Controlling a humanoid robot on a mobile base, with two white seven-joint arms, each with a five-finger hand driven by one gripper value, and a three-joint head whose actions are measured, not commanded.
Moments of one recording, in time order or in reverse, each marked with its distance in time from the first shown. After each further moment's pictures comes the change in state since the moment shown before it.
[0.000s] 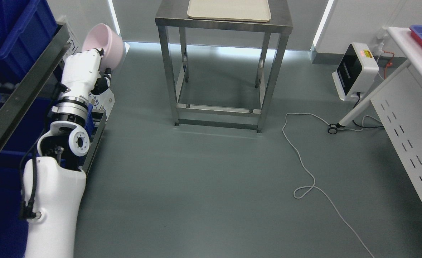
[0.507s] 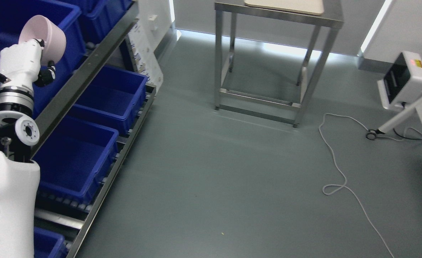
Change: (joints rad) left arm -0.036 0.150 0.080 -0.018 0.002 0.067 -0.101; right arm 0.000 0.000 0.000 0.000 0.000 0.000 0.000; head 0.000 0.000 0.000
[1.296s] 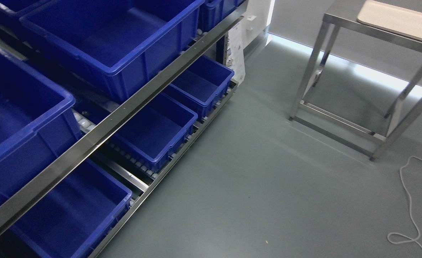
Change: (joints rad) left arm -0.025 0.194 0.058 -0.010 -0.007 0.082 -0.076; right arm 0.000 0.000 0.000 0.000 0.000 0.000 0.000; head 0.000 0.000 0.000
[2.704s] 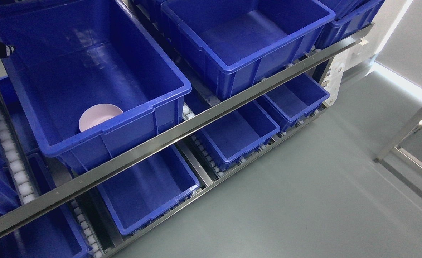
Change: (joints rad) left arm -0.061 0.024 -0.152 -0.008 0.096 -0.123 -0.010; right arm 0.000 0.000 0.000 0.000 0.000 0.000 0.000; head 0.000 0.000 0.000
